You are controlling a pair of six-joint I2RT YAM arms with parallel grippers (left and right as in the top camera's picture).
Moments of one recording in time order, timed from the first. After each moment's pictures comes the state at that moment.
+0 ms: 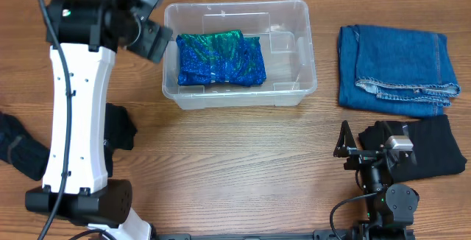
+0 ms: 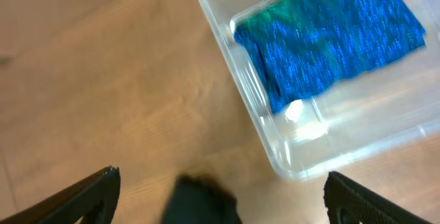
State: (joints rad) left arm -0.10 1.79 2.18 -1.45 -0.05 0.33; right arm -0.06 0.01 0.02 -0.03 -0.09 0.20
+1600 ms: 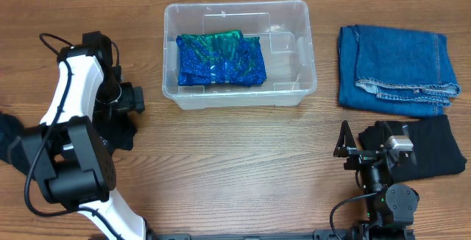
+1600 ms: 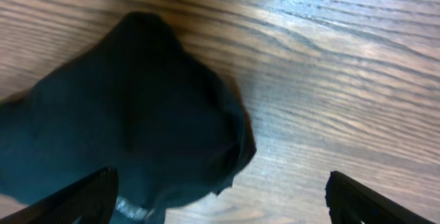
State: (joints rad) left arm 0.19 1.95 1.48 -1.16 -0.10 -0.05; right arm -0.06 0.01 0.02 -0.03 -0.09 0.20
